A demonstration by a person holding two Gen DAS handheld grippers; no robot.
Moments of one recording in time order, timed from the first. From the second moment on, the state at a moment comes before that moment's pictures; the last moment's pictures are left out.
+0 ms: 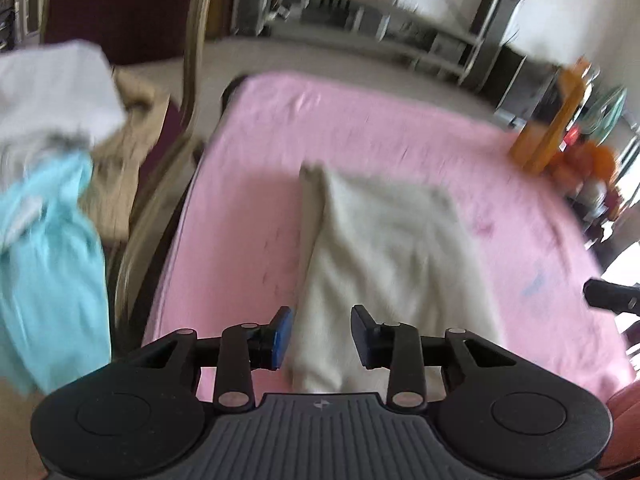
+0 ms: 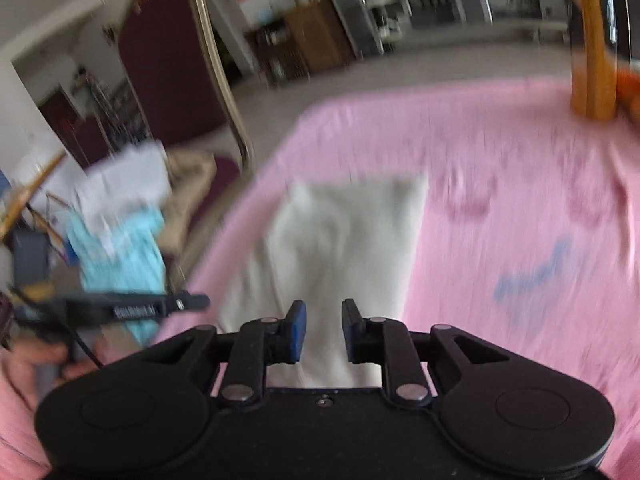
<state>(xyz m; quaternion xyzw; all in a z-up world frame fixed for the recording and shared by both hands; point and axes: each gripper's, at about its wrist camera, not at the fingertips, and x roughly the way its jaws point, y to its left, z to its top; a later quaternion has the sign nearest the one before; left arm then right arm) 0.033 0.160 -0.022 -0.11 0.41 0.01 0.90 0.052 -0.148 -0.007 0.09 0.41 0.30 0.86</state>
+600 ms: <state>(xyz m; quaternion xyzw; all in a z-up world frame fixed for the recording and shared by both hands) 0.099 0.200 -0.070 -0.21 0.47 0.02 0.86 0.157 -0.183 -0.113 0.26 0.46 0.24 0.81</state>
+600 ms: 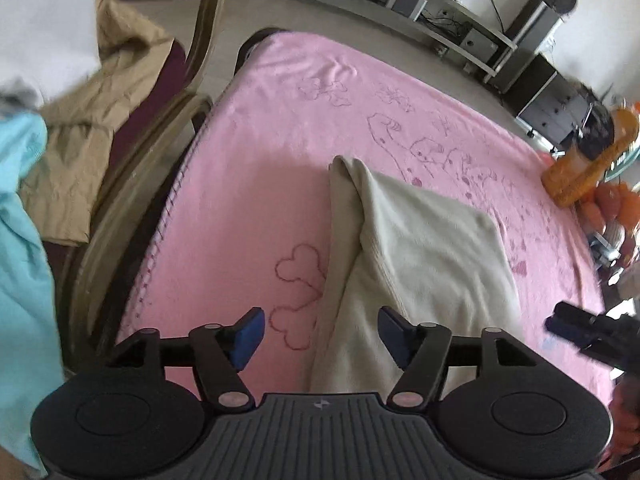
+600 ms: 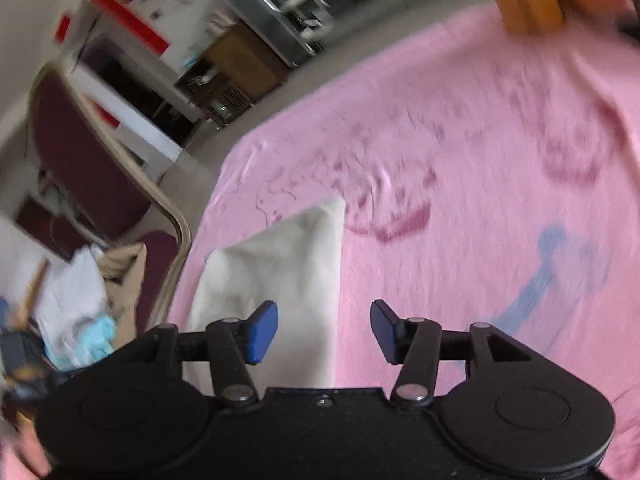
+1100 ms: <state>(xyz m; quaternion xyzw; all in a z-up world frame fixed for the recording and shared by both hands) 0.127 0.204 -0.093 -0.24 0.51 -0.05 0.83 0.186 -0.168 -0.151 0.32 0.51 0.27 0.76</state>
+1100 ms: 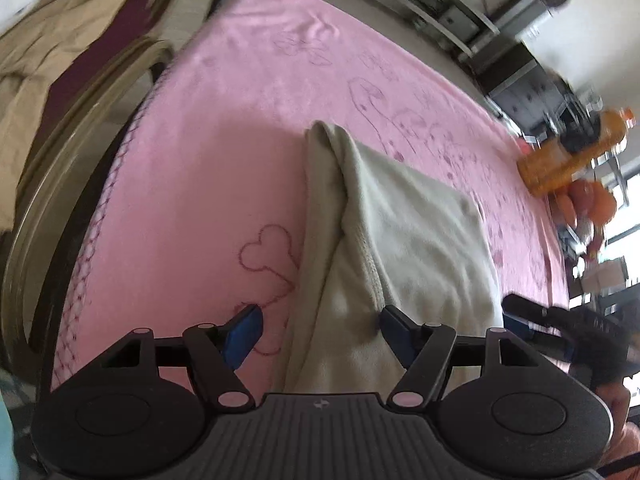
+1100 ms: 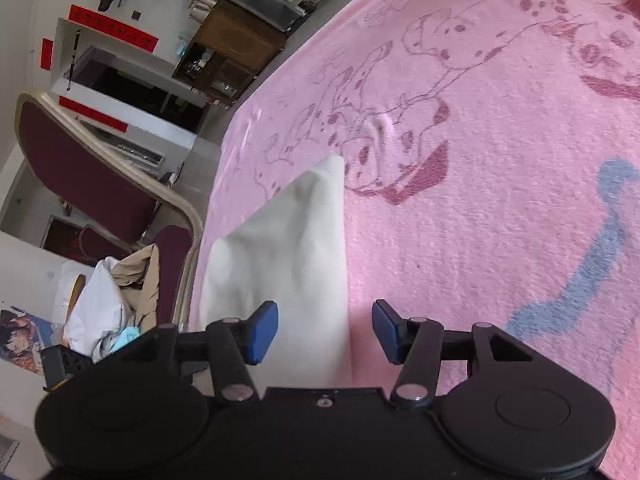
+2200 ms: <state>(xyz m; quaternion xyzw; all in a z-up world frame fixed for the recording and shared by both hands) 0.048 0.087 0.033 -0.16 0.33 -0.09 0.93 0.090 -0.182 -0.019 0.24 0.38 0.27 0.85</state>
